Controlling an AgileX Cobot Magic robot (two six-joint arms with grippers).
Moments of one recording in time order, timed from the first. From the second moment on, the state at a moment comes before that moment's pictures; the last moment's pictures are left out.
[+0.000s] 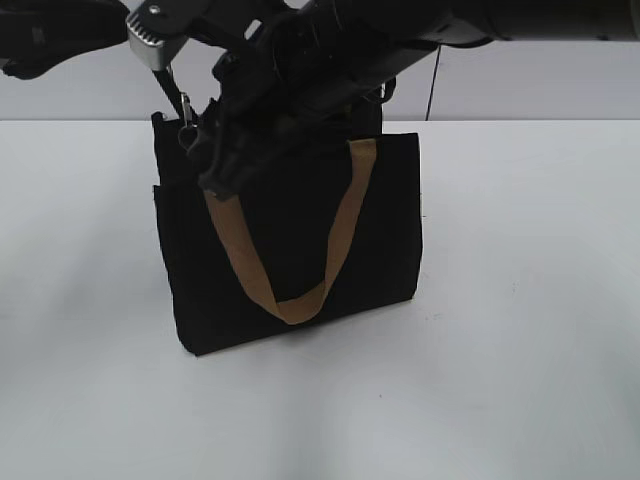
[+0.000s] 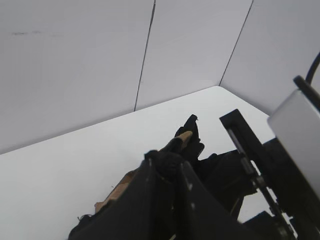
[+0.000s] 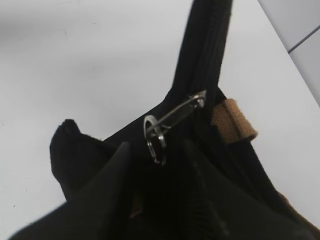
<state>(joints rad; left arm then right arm) -0.16 1.22 -0.79 -1.67 0.58 1.77 0.71 1.83 -1.40 0.42 0.43 -0.85</state>
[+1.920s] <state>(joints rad) -0.16 1.21 -0.79 -0.94 0.58 1.40 0.71 1.78 -1.40 0.42 0.49 -0.85</state>
